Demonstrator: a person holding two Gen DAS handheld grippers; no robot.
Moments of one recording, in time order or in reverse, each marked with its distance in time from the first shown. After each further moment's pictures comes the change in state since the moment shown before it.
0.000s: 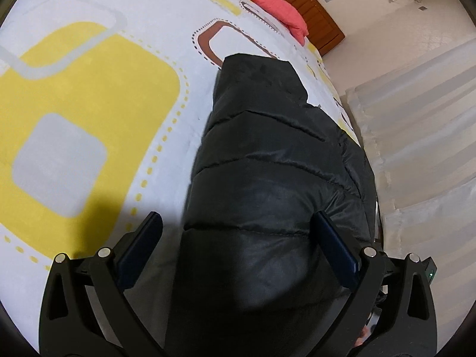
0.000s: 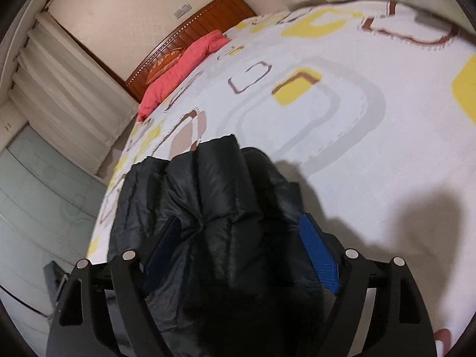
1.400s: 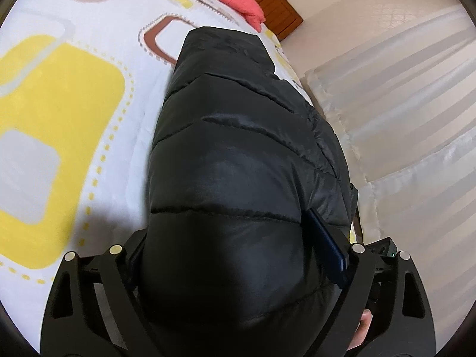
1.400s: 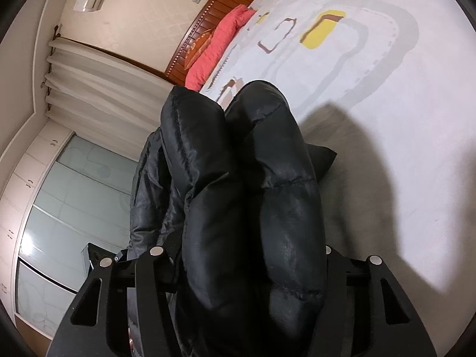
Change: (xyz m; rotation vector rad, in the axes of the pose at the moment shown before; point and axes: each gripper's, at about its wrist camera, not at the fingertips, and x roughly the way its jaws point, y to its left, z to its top) left arm 0.001 -0.022 -0.006 0.134 0.038 -0.160; right arm 0.032 -0.019 -0.023 0.126 0.146 0.362
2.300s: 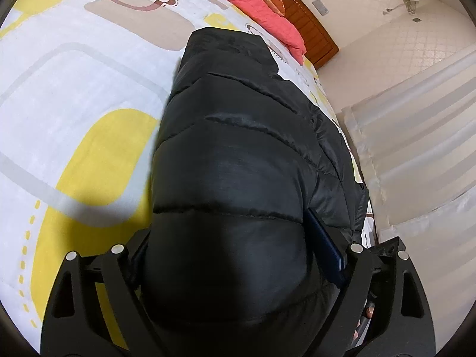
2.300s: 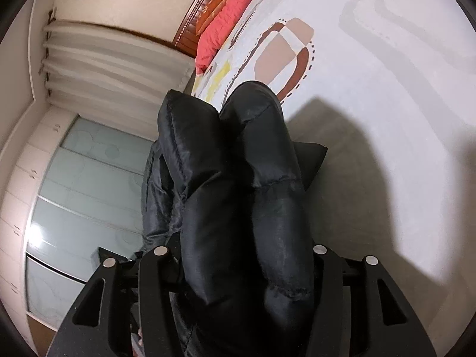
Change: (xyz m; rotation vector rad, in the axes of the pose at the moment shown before) left arm -0.061 0.115 0.087 -0.094 -0.067 0.104; right arm 0.156 0.075 0.020 0.001 0.152 0.046
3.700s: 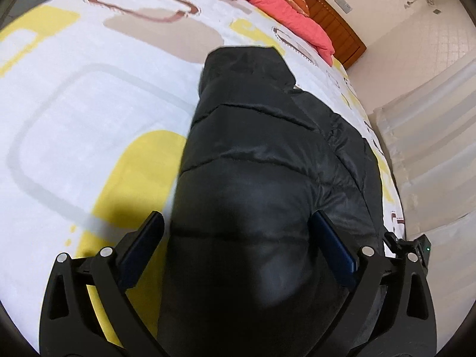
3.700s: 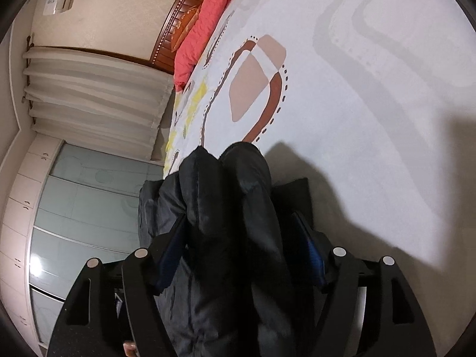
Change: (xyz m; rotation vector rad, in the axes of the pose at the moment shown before) left arm -0.018 -0.004 0.002 0.010 -0.019 0.201; right arm -0.011 -0.012 0.024 0.119 -0.045 -0.052
